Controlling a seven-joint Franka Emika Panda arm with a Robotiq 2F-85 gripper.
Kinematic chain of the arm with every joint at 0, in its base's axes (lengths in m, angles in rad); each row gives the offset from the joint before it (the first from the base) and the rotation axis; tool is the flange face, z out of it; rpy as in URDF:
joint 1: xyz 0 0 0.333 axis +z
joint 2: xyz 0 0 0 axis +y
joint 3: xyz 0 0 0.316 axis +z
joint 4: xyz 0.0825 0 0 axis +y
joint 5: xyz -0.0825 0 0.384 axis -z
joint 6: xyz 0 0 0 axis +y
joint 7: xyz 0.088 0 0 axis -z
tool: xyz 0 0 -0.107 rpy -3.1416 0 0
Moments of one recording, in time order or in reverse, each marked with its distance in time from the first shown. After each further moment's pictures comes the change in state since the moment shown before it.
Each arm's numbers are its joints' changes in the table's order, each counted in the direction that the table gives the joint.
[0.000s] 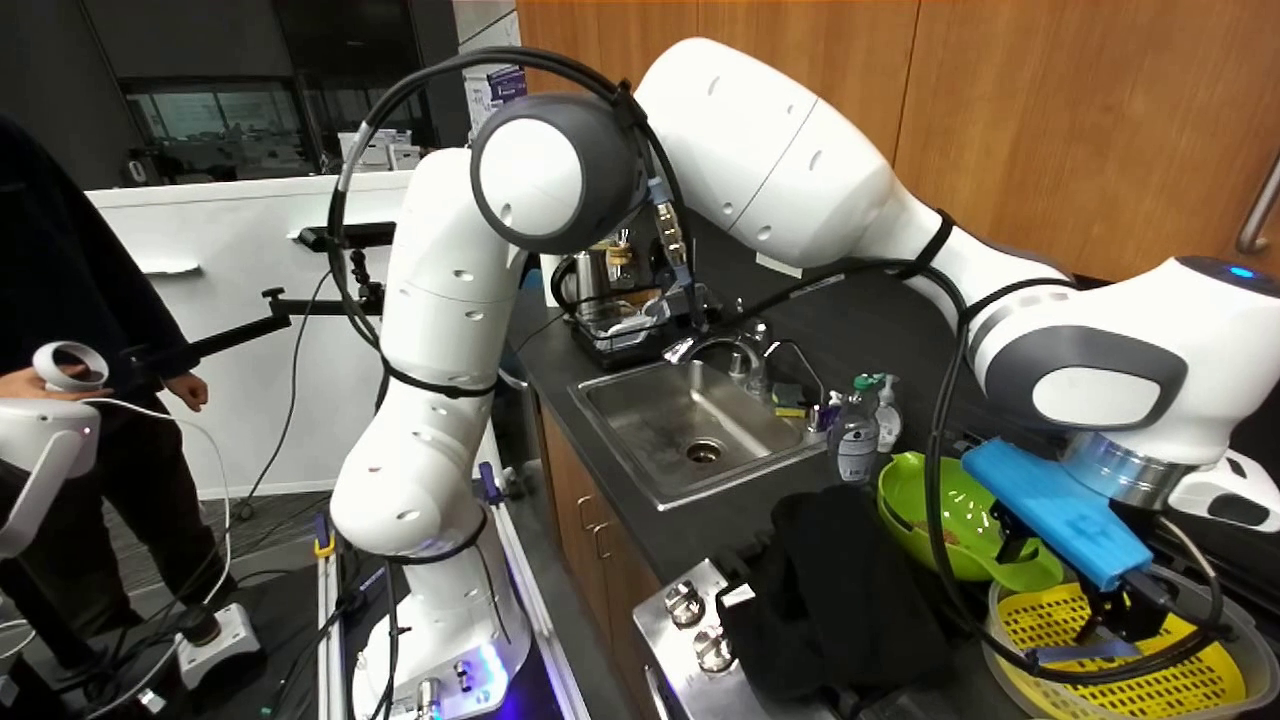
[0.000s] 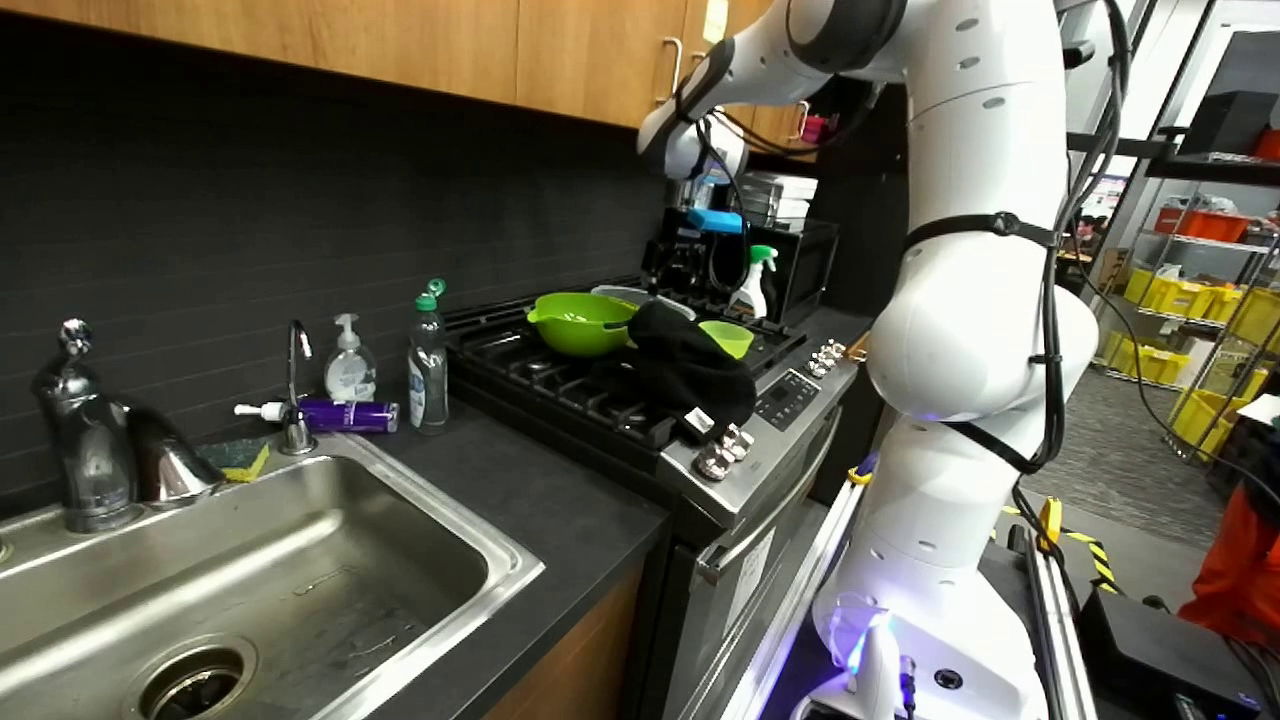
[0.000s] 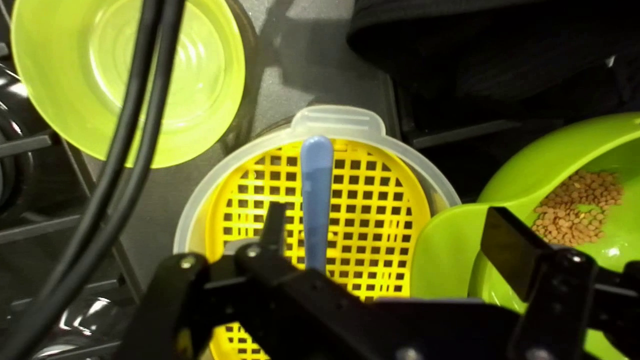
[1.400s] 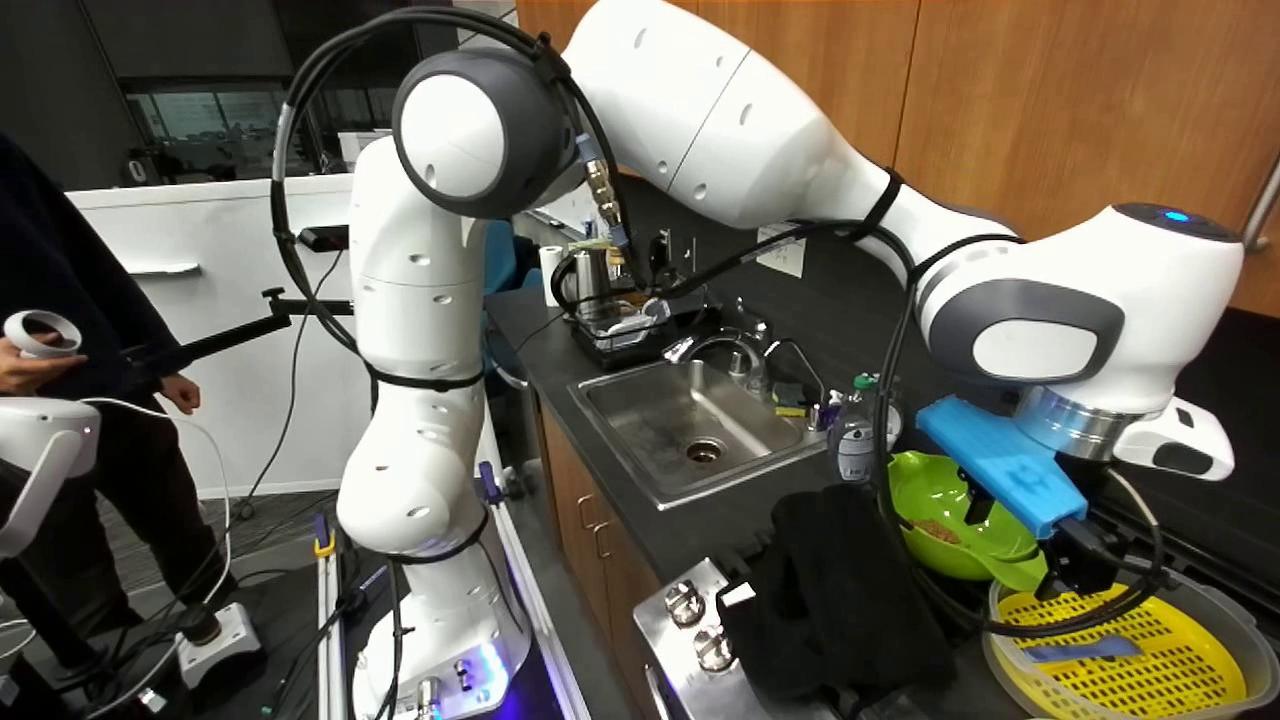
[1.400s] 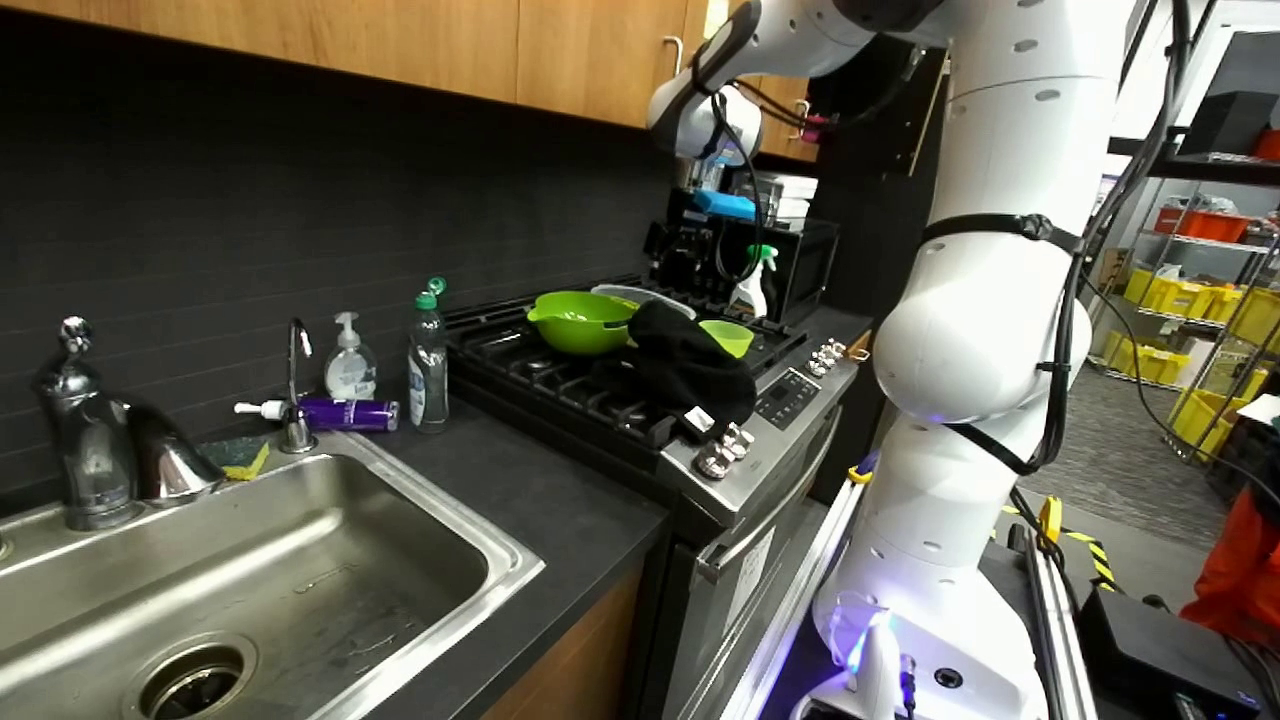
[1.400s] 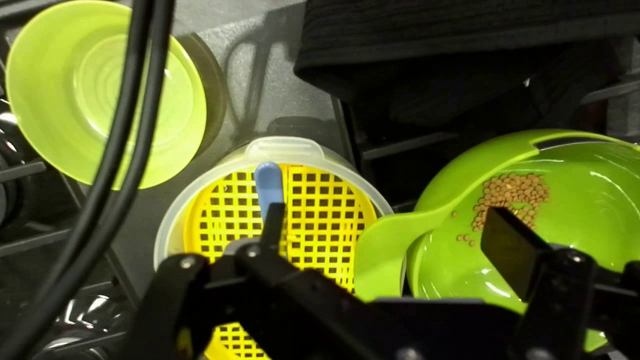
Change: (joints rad) arm 0.068 -0.165 -0.042 0.154 0.000 -0.026 0.047
